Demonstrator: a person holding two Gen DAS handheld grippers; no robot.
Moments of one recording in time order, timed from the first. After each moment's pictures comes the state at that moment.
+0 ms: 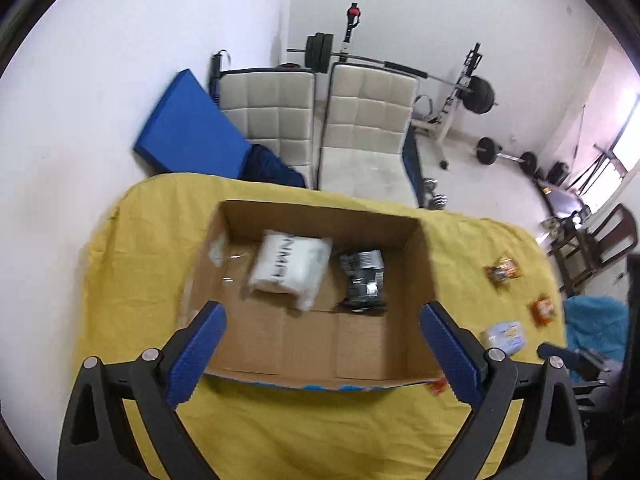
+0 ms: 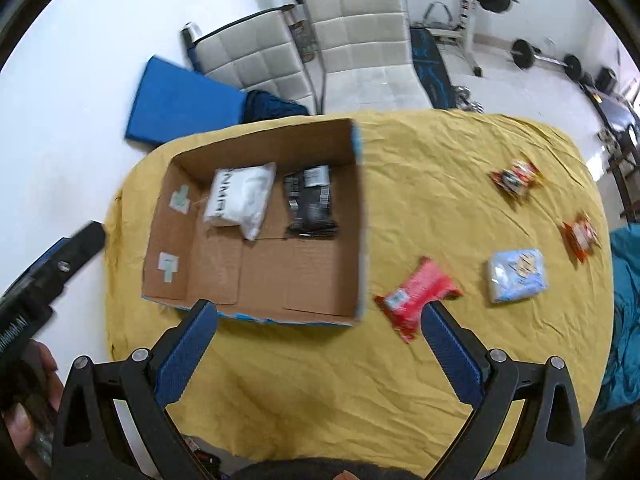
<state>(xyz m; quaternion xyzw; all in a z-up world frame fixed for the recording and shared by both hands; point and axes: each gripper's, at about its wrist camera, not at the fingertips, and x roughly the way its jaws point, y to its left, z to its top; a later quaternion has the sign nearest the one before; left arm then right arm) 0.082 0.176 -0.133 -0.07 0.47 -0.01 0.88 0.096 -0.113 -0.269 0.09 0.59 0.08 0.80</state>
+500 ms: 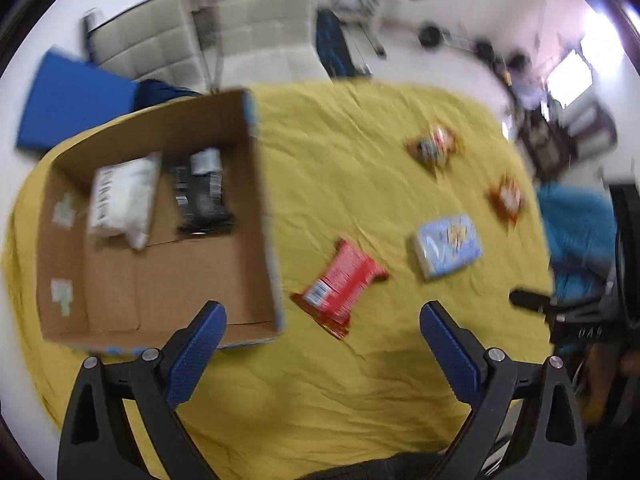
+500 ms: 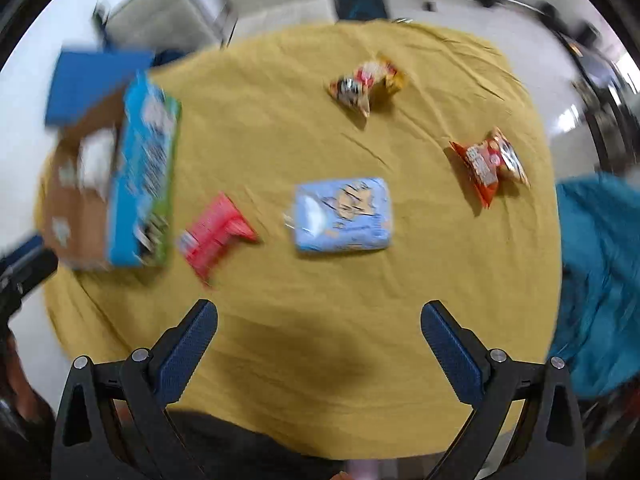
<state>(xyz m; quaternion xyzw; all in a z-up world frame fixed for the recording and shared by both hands) 0.119 -0.038 -0.237 0.03 0.62 -0.12 0.77 0.098 -0.347 -0.372 0.04 0.69 0.05 0.72</state>
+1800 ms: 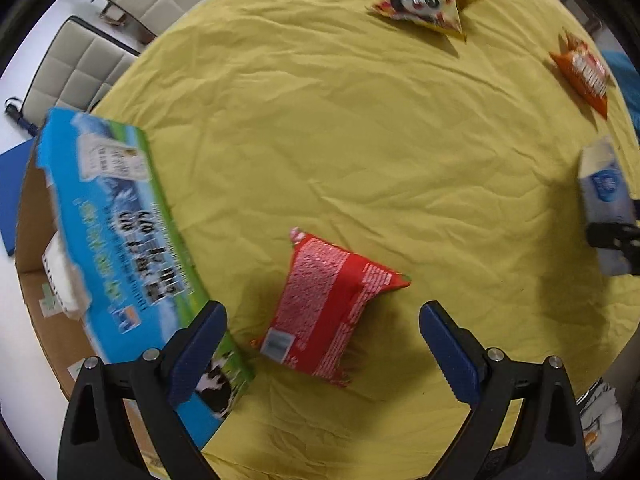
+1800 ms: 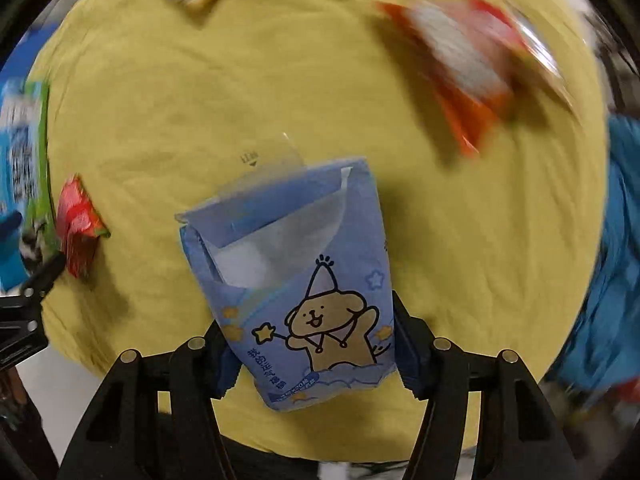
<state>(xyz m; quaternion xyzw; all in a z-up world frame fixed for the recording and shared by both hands) 0.169 -0.142 -0.376 0.23 0.70 -0.10 0.66 0.164 -0.510 -0.512 0.10 0.79 0.01 0.60</state>
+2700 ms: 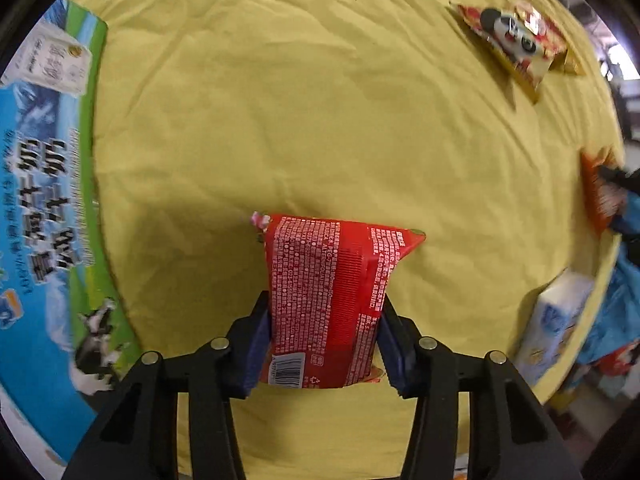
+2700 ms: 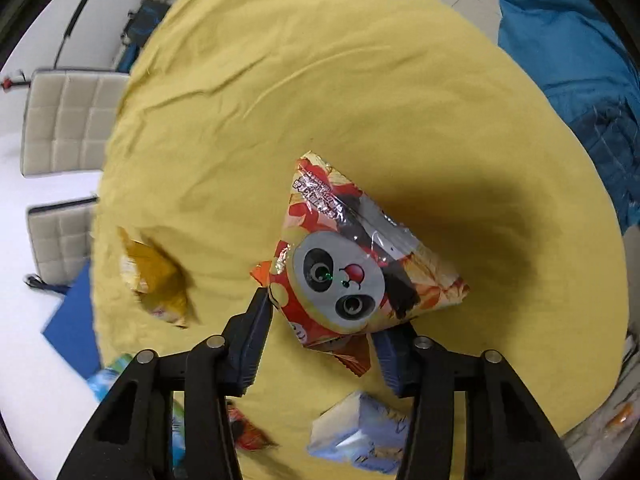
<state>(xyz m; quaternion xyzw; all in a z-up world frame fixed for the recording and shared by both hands) 0.197 -0.119 -0.430 -0.01 0.78 -0.06 0.62 0.238 -0.615 -0.507 0.41 0.68 -0.15 0.59</state>
